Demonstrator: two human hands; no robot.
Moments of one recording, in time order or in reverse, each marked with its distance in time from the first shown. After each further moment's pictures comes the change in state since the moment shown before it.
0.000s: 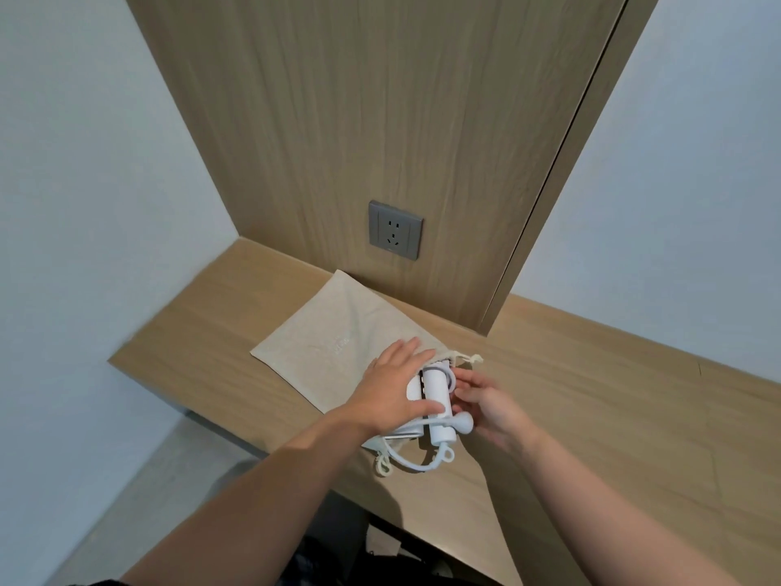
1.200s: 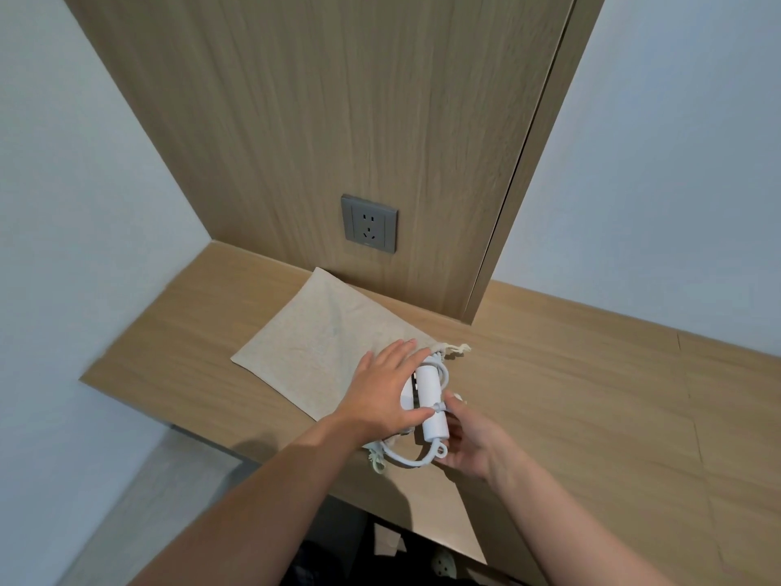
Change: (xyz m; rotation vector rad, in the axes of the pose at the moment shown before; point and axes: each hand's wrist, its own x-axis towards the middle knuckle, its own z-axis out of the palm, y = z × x) left_hand 0.005 -0.002 0.014 0.218 0.014 0.109; right_hand -0.023 0.029 0.013 0.161 0.235 0.351
